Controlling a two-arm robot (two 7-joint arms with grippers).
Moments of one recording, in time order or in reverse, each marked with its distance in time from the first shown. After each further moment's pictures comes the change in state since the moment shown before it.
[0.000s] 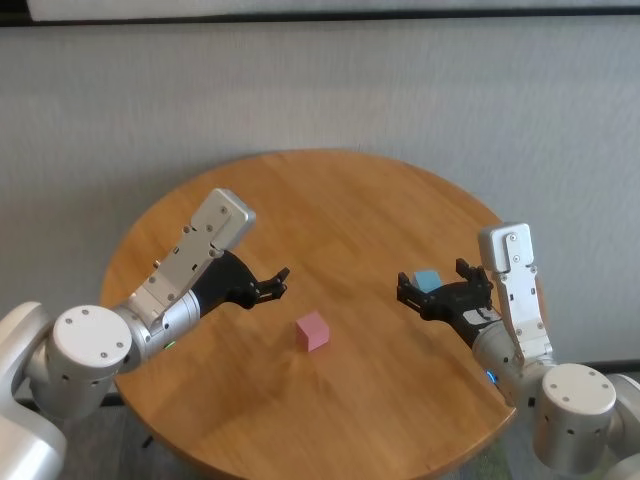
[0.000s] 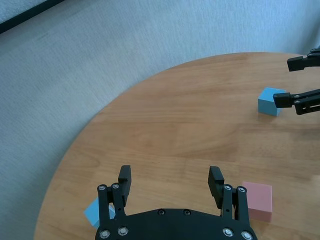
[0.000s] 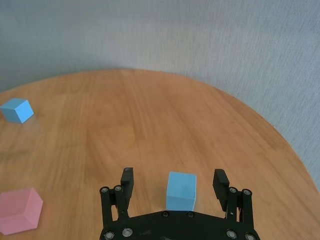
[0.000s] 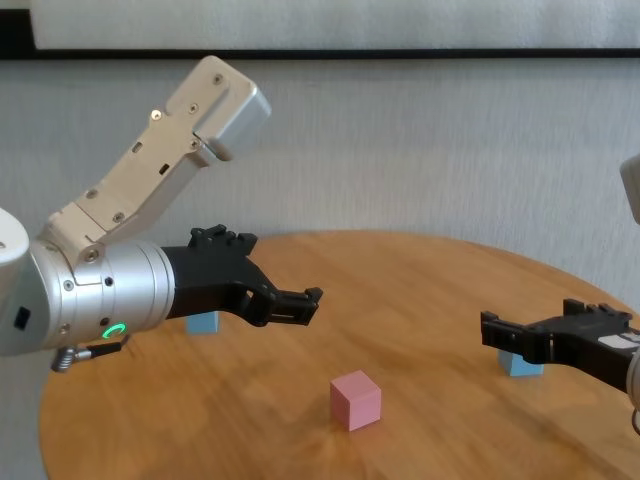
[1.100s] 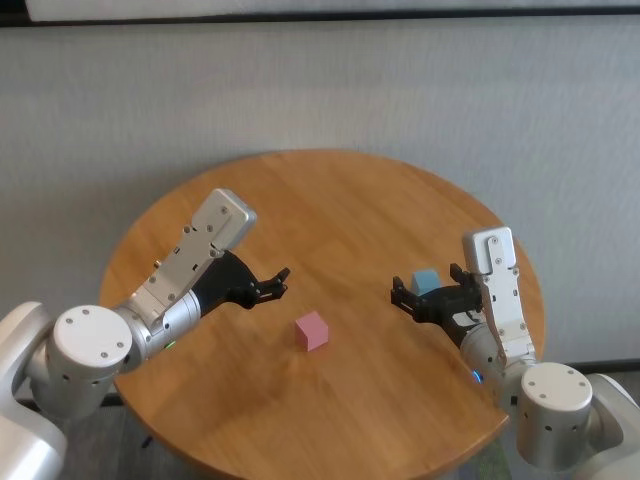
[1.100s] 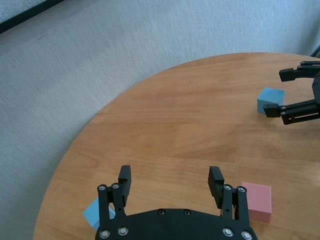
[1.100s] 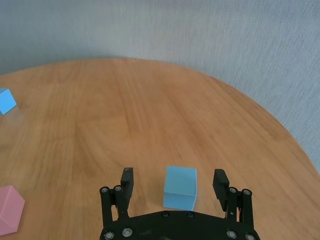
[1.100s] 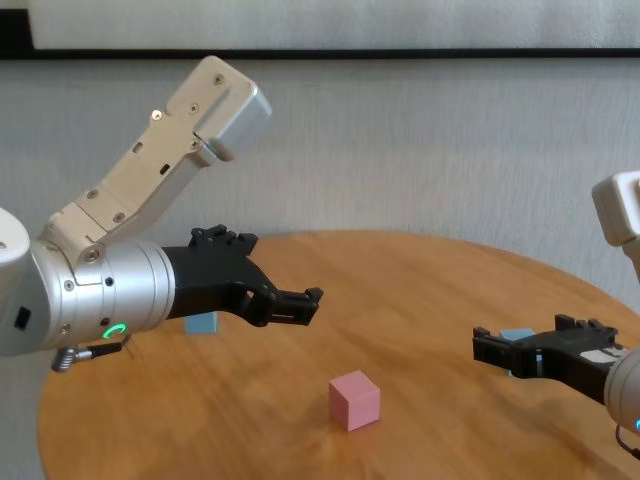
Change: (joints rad) left arm 0.000 0.000 0.001 0.001 0.000 0.000 0.000; right arm 0.040 -0.071 0.019 0.110 -0.064 -0.011 -0.005
